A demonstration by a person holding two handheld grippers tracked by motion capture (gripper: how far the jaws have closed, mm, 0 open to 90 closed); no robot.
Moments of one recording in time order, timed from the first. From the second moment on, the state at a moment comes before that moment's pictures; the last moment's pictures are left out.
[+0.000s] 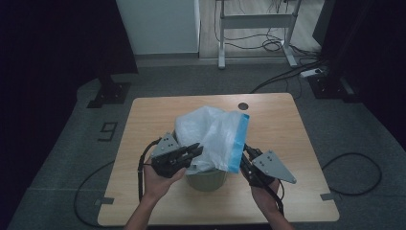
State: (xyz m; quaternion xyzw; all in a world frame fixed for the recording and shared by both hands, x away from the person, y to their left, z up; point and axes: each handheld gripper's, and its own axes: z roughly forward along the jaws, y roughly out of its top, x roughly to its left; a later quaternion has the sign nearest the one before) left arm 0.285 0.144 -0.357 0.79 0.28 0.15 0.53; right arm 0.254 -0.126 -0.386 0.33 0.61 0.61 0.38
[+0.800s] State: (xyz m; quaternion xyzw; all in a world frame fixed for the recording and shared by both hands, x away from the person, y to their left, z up) left arm 0.272 0.191 -0.362 0.70 0.31 0.15 0.63; right arm 0.214 -0.162 -0.424 0.34 0.65 0.59 0.34
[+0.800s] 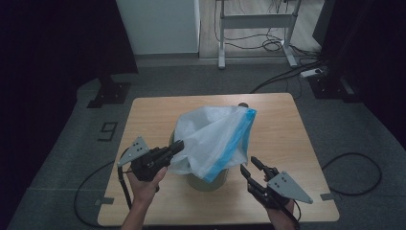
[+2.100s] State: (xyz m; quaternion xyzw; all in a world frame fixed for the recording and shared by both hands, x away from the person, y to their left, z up) left arm 0.269 0.200 -0.385 0.70 0.33 0.13 0.62; right arm 0.281 -0.131 -0.390 0.38 0.61 0.66 0.20
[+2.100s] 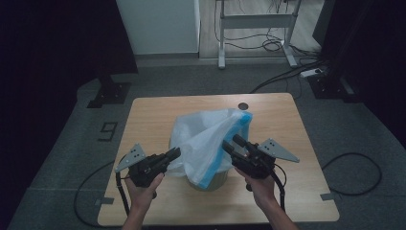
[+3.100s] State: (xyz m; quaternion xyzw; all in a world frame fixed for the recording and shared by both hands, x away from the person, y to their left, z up) left arm 0.263 0.176 -0.353 0.74 0.27 0.16 0.60; right arm 0.266 -0.142 -0.368 0.34 0.61 0.65 0.30
